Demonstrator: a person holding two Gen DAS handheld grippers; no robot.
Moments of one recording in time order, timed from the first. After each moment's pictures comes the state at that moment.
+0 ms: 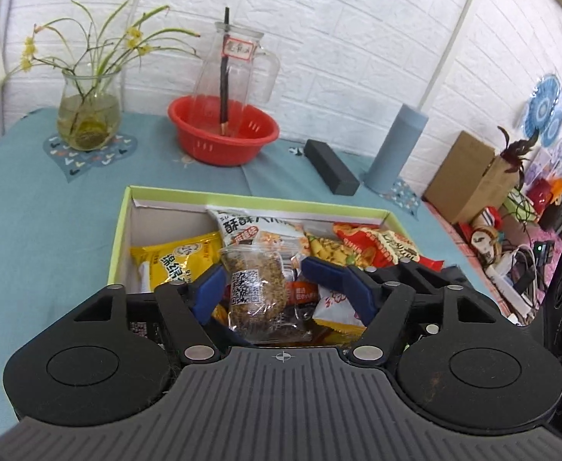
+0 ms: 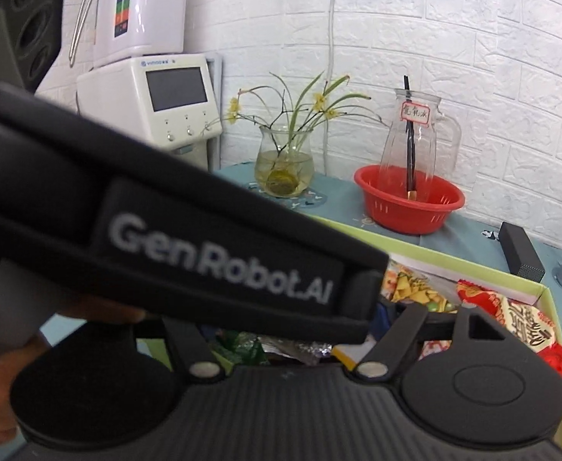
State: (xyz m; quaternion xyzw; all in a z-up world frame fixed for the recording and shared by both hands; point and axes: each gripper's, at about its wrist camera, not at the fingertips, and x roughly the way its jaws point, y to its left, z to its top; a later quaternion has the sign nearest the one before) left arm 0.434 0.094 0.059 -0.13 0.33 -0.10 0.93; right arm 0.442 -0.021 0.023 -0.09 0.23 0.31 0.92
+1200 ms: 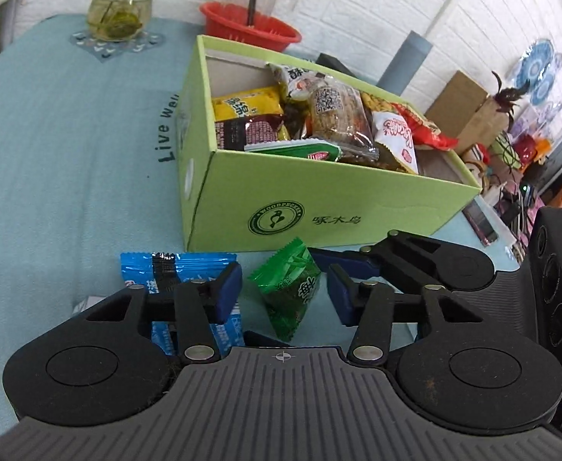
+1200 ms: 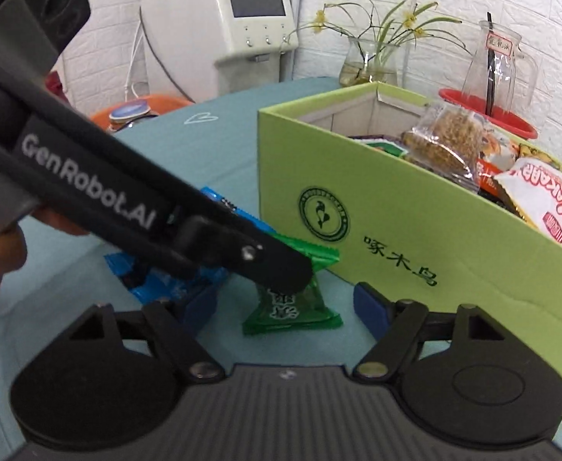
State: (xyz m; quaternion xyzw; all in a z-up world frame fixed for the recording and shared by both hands) left arm 0.368 0.145 -0.009 -0.15 0.42 -0.14 0.88; right arm 0.363 -0.001 -0.037 -0.13 0.33 0.38 0.85
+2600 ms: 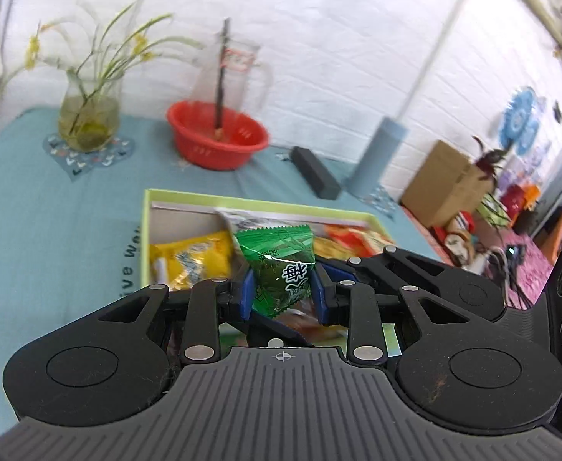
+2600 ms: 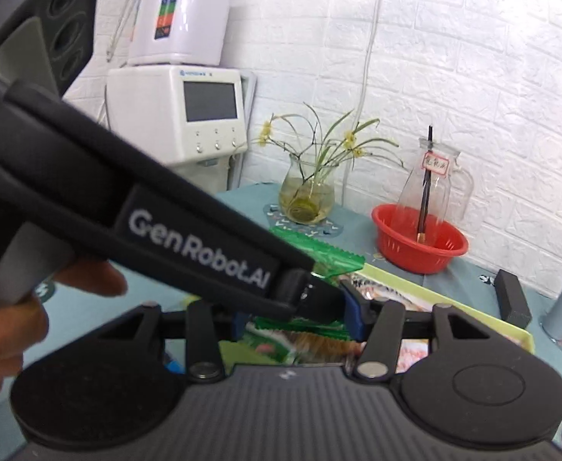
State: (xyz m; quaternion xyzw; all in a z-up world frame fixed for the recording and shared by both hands) left arm 0.427 0.134 0.062 -0.17 0.33 -0.13 0.92; right arm 0.408 -0.009 0.042 -0.13 0.21 0.33 0.91
